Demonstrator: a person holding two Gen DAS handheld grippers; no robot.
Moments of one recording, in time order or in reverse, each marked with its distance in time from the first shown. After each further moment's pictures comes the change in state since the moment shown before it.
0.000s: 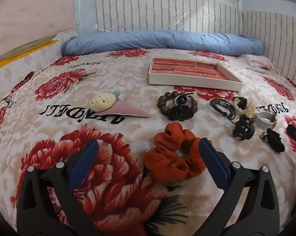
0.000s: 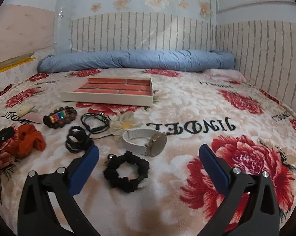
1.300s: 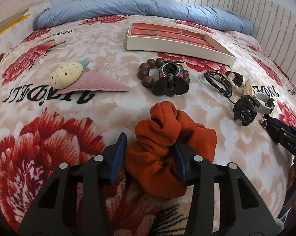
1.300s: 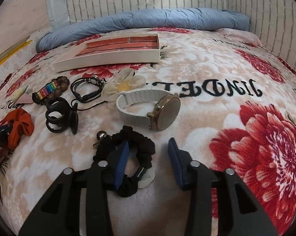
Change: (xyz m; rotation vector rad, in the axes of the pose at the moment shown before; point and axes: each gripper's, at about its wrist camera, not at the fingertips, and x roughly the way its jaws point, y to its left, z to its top) left arm 0.060 0.000 0.001 0.026 0.240 -0.178; right arm 0.064 -0.004 -0.014 0.038 0.298 0.097
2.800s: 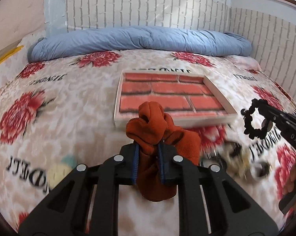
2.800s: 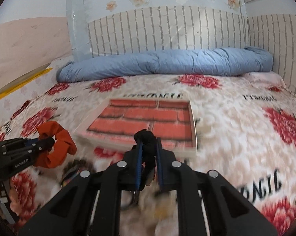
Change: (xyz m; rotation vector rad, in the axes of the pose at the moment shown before) left arm 0.011 -0.026 0.151 0.036 -0.169 0.018; right arm 0.010 0.045 0.170 -0.064 -0.250 0.144
